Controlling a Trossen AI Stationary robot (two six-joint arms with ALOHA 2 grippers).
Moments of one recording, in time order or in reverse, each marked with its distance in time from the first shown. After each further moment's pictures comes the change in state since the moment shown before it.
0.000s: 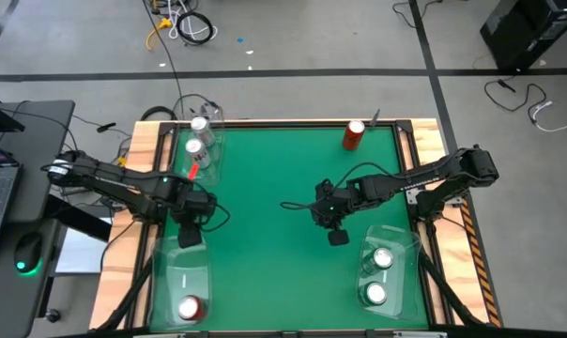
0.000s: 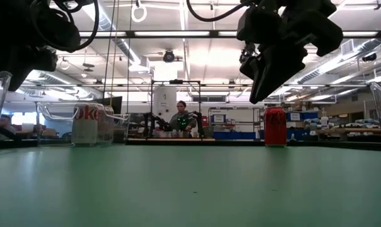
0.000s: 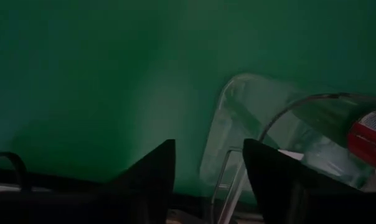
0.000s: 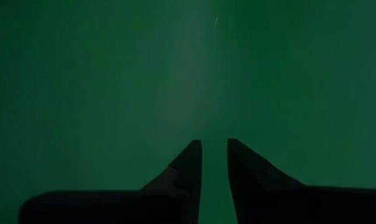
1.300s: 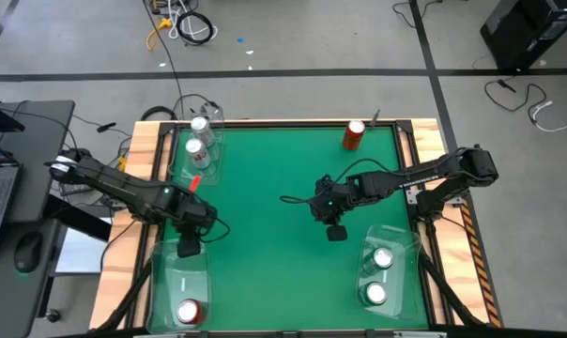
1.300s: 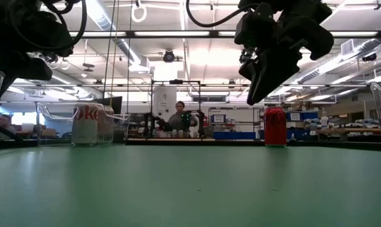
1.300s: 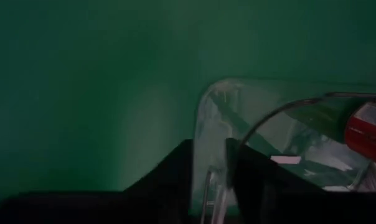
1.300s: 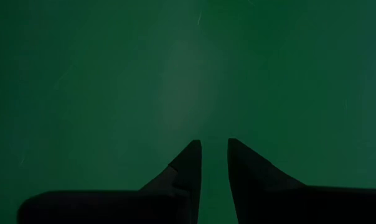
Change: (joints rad) left arm -0.104 0.005 -0.088 0.158 0.023 -0.018; right arm -0.037 0.000 0.000 -0.002 -0.001 -0.014
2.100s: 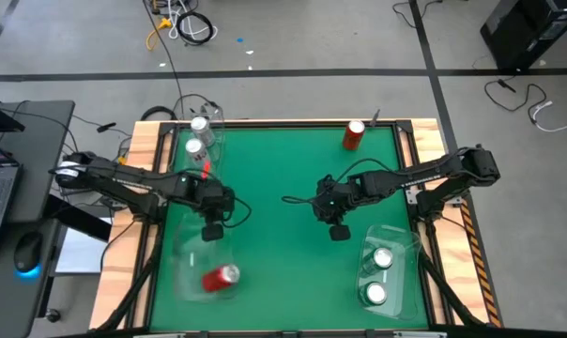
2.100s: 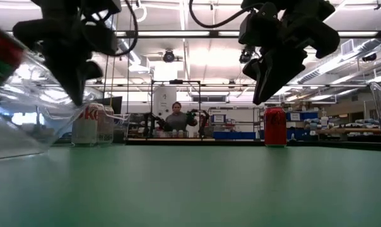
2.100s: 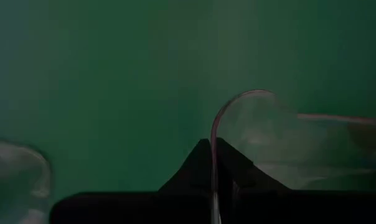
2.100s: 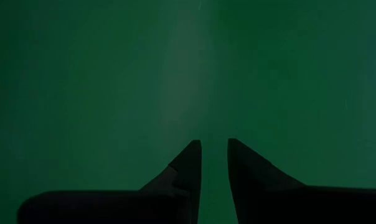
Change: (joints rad) left arm 0.194 0.120 0.065 0.202 -0.240 0.312; right arm -0.002 -0.021 0.000 -0.054 0.001 -0.004
